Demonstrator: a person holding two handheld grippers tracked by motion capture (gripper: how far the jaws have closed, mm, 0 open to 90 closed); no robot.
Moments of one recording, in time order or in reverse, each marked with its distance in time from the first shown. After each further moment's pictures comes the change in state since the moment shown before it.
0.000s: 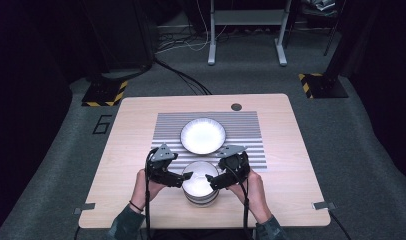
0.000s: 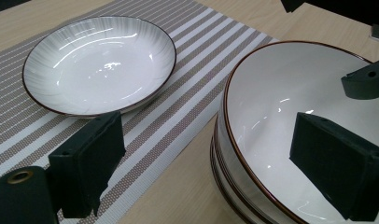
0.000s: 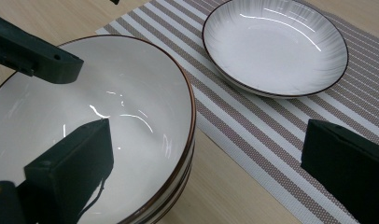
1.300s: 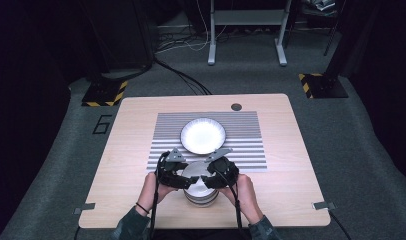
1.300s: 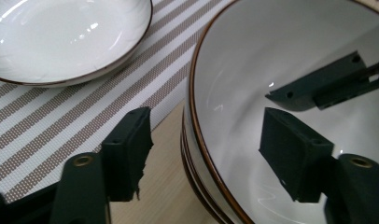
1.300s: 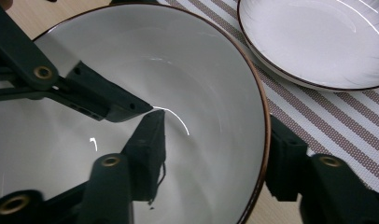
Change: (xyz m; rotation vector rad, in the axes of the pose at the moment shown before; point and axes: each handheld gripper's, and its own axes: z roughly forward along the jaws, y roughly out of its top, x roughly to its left) left arm -0.016 0.000 0.027 0.179 -0.035 -0.028; right arm 0.017 0.002 0.026 0.087 0.046 -0.030
